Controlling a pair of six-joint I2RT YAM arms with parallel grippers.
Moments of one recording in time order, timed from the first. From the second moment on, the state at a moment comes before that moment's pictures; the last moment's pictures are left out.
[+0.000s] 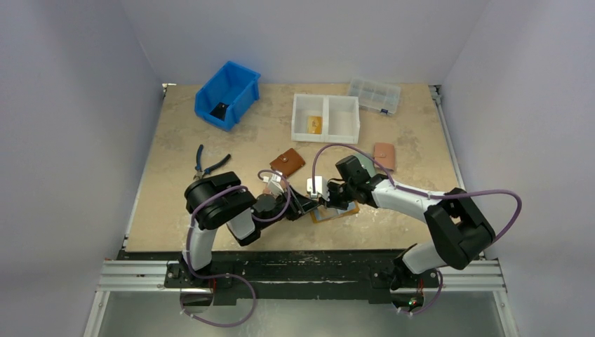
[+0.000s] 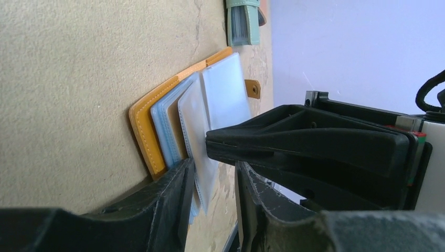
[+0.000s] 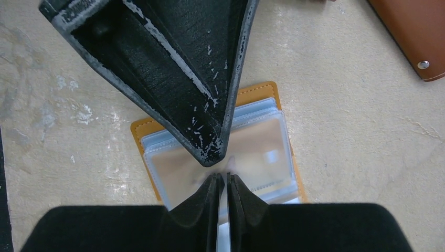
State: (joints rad) left arm -0.89 2.00 0.36 1.44 0.04 -1.29; right arm 0.62 1.46 0.70 -0.24 -0.46 -0.82
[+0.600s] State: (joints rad) left arm -0.89 2.00 0.41 1.35 0.02 -1.22; right arm 0.59 1.46 0.71 -0.25 -0.48 -0.78
